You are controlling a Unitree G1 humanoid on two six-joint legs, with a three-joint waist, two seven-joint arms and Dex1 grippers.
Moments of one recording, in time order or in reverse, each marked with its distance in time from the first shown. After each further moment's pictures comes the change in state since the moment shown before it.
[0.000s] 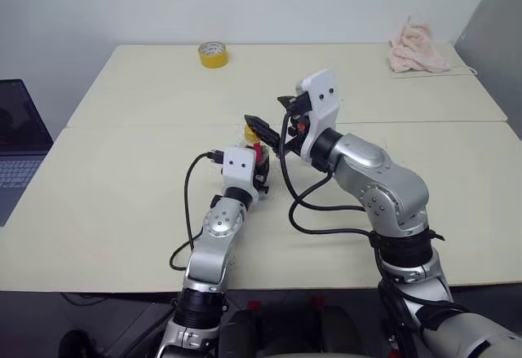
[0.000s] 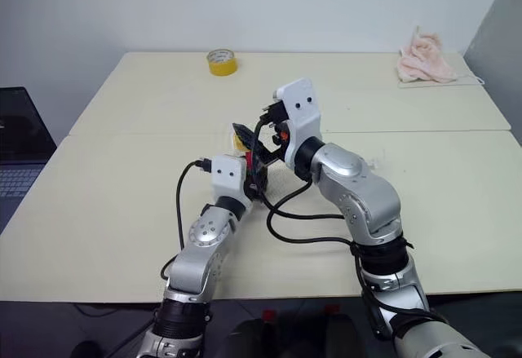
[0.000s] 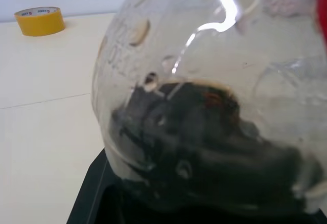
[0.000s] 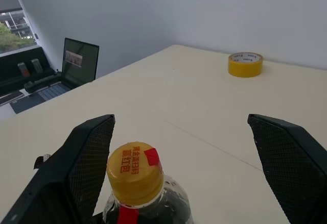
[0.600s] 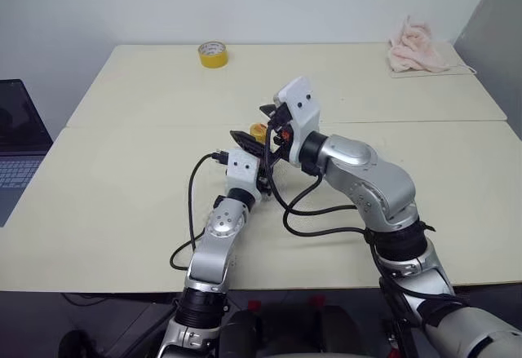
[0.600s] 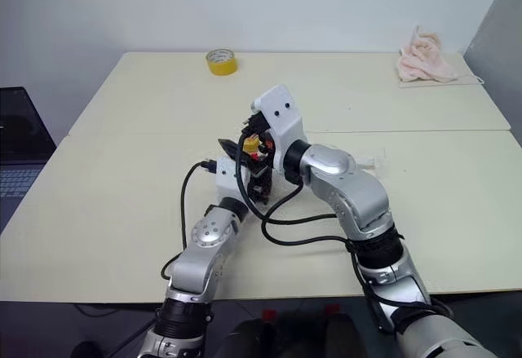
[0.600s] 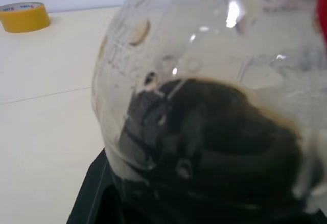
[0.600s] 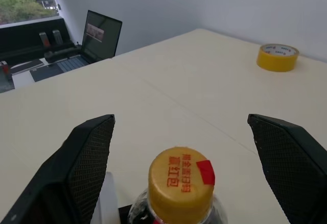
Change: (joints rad) left arm -0.001 0.000 -0.024 0.011 0.000 -0.001 -0.030; right arm -0.040 -0.017 0.079 0.104 -0.054 -0.045 0.094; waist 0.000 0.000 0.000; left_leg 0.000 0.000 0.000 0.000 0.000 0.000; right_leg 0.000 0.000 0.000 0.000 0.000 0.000
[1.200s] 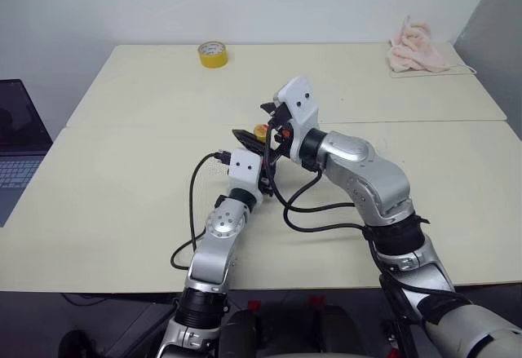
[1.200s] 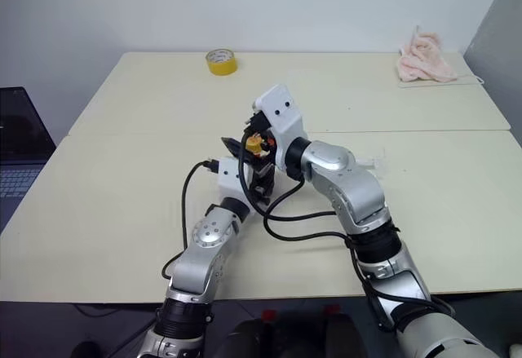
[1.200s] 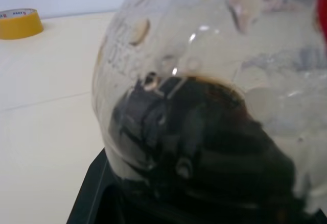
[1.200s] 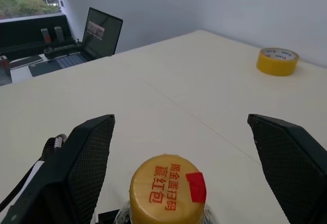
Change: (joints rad) left arm 0.001 0.006 -0.004 0.001 0.003 -0.020 -0.020; right arm -0.018 -0.006 -0.002 0.094 -0.050 -0.087 0.071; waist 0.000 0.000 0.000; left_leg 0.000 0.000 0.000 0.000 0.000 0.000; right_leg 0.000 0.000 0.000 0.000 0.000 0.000
